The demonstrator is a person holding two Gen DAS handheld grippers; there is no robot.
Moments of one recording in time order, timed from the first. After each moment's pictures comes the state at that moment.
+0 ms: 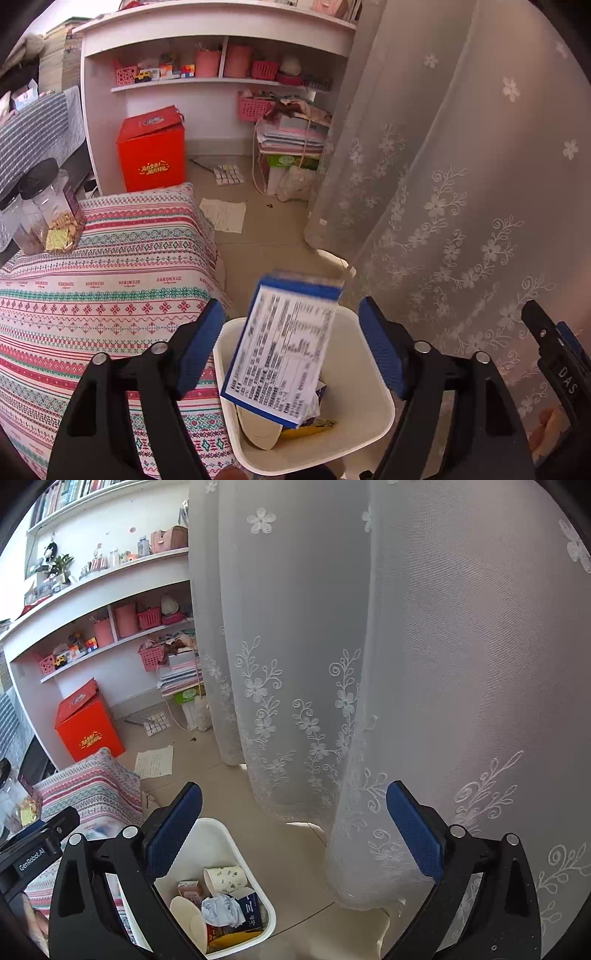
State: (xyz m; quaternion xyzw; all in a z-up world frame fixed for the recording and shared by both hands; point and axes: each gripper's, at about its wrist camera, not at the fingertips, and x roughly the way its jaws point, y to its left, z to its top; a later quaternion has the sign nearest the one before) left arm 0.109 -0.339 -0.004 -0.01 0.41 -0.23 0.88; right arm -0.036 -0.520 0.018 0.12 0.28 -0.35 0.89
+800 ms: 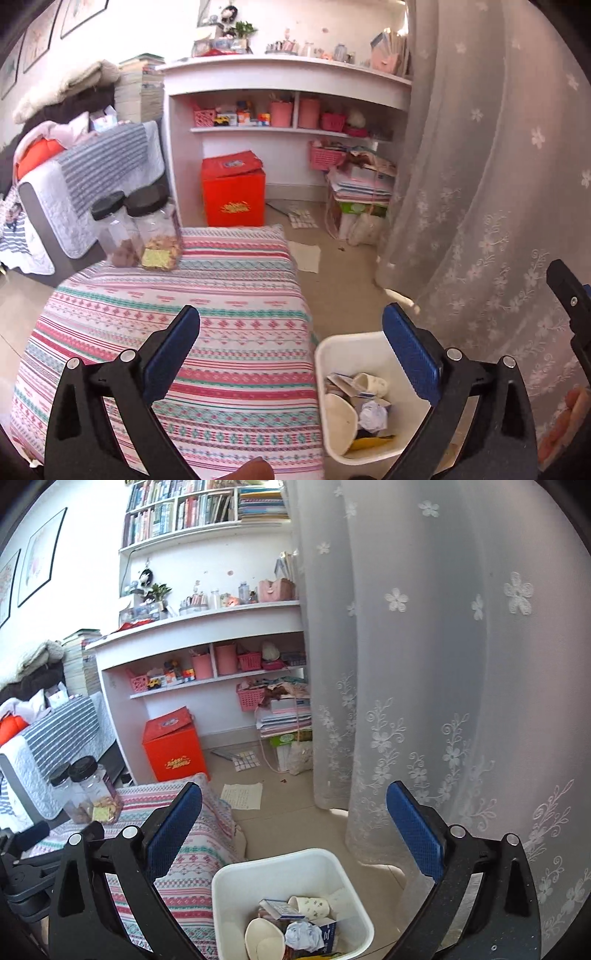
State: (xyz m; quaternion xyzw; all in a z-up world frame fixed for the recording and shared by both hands) left arm 0.058 -0.234 0.032 0.01 0.30 -0.10 0.95; right arm -0.018 -0.407 0.048 0.07 0.19 -0.20 0.96
